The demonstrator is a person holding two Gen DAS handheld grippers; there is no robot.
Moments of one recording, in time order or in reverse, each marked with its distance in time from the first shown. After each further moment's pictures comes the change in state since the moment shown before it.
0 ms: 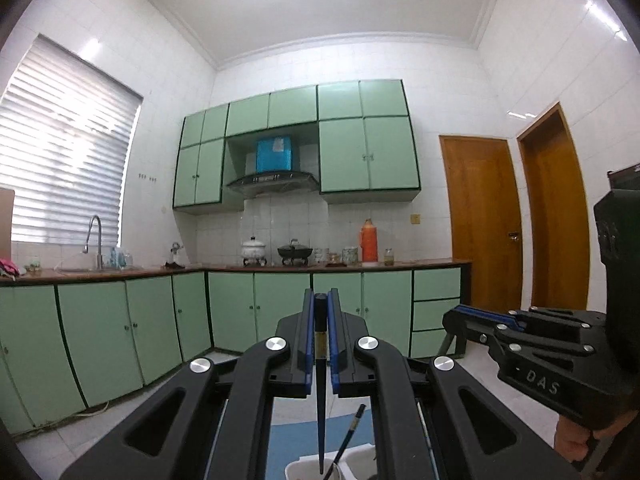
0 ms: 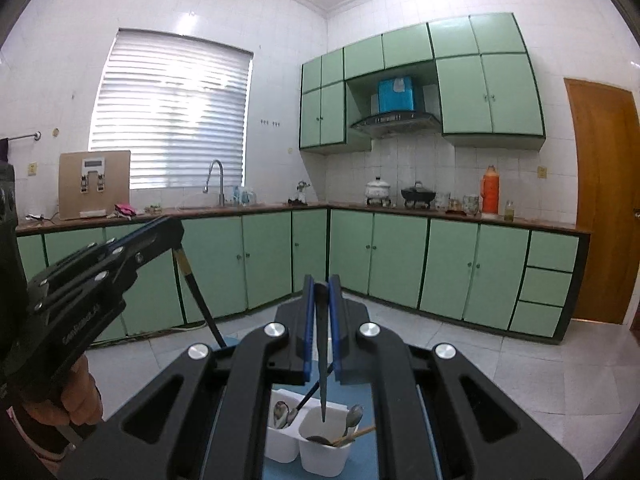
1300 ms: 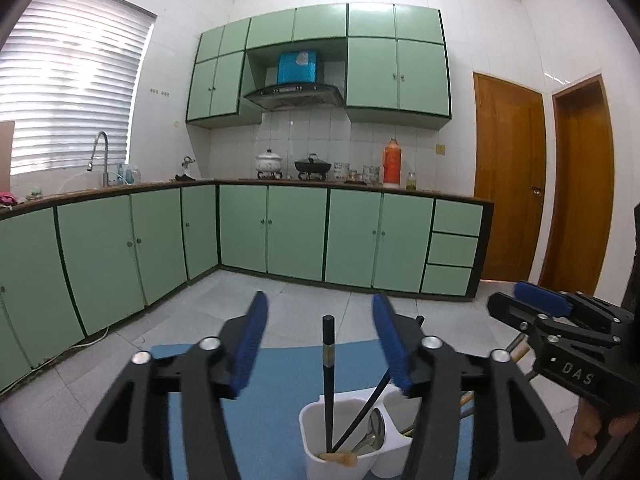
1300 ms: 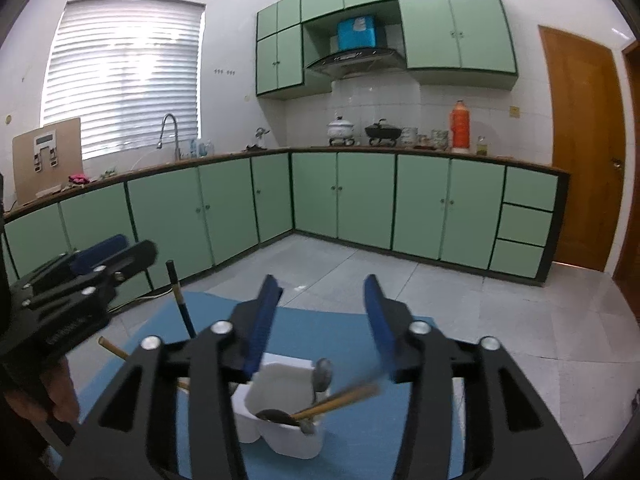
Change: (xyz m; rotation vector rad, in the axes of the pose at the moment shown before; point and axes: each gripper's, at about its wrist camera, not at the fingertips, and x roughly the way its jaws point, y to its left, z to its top) left arm 0.072 0.040 -0.080 -0.080 0.274 0.049; right arm 0.062 -0.014 -0.073 0.074 0.136 -0.150
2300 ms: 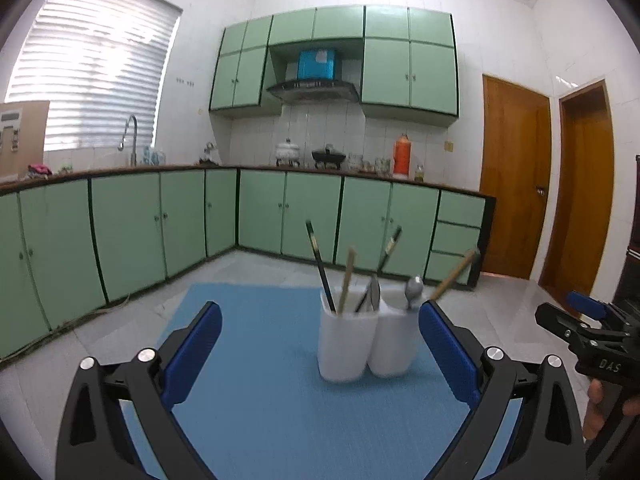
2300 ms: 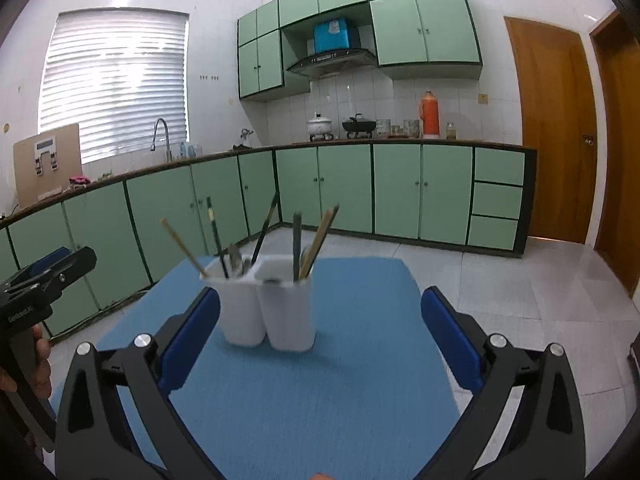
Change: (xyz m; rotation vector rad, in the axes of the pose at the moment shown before) left arm -0.135 0.004 -0.079 -0.046 0.047 0.043; right arm -0.122 0.000 -0.103 0.045 0.024 -0.053
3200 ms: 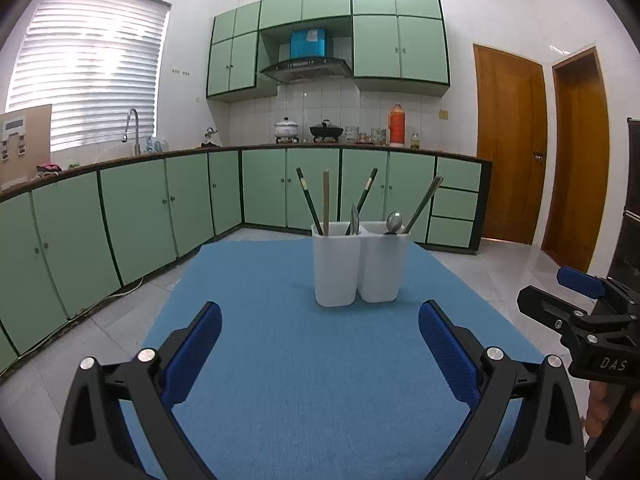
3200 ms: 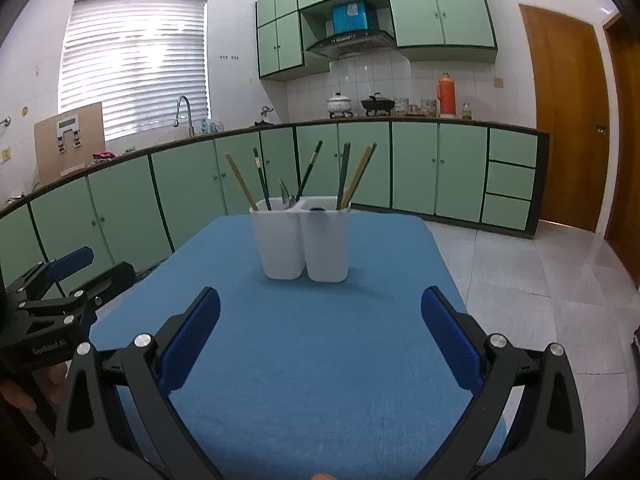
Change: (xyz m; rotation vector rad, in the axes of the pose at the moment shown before) left arm -0.072 -0.028 -0.055 0.067 0.067 0.028; right arm -0.062 0.034 -0.044 -0.011 0.057 0.074
